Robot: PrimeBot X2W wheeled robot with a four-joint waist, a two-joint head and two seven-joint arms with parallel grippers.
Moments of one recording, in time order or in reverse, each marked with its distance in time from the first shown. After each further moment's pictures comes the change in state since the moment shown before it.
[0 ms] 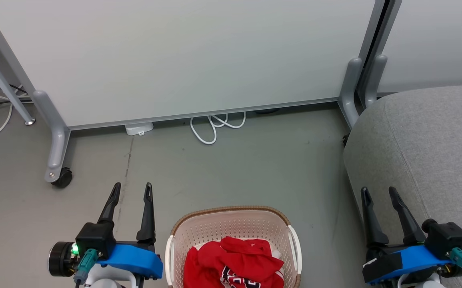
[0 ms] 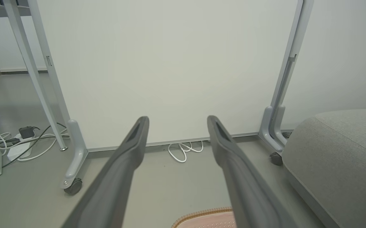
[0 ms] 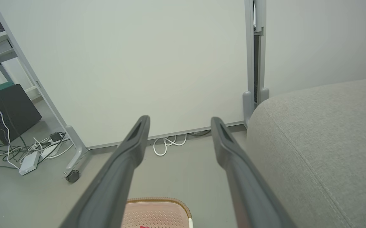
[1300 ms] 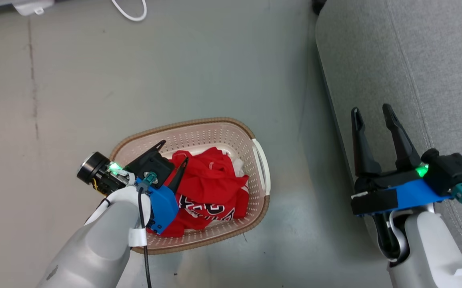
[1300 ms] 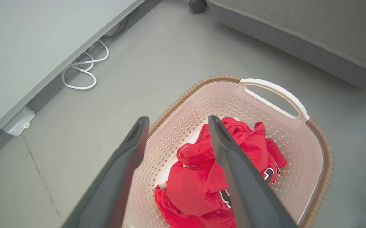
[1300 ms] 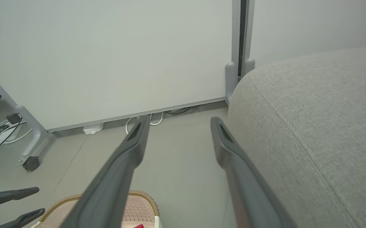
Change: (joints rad) left arm -0.603 0.140 -0.628 0.670 -0.042 -0.059 -0.001; right arm -0.257 -0.001 0.053 -0.060 -0.015 0.000 -0.002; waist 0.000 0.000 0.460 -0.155
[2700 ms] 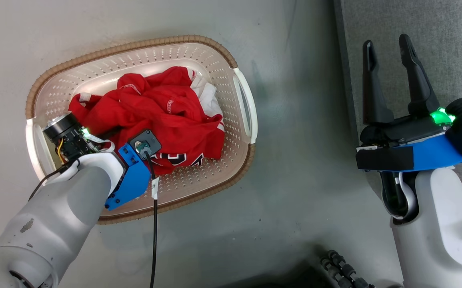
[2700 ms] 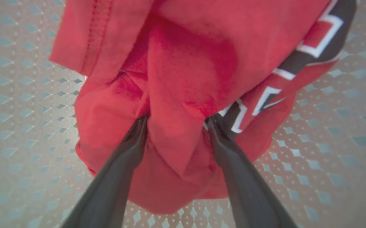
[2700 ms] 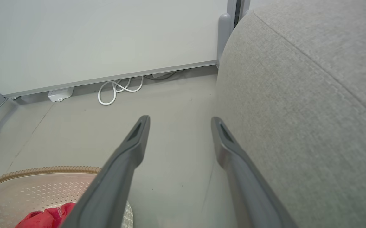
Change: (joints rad) left arm -0.280 0.082 -0.547 0.194 -0.142 0.000 0.279; right arm -0.174 0.000 0.007 -0.083 0.001 0.000 0.000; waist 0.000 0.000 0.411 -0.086
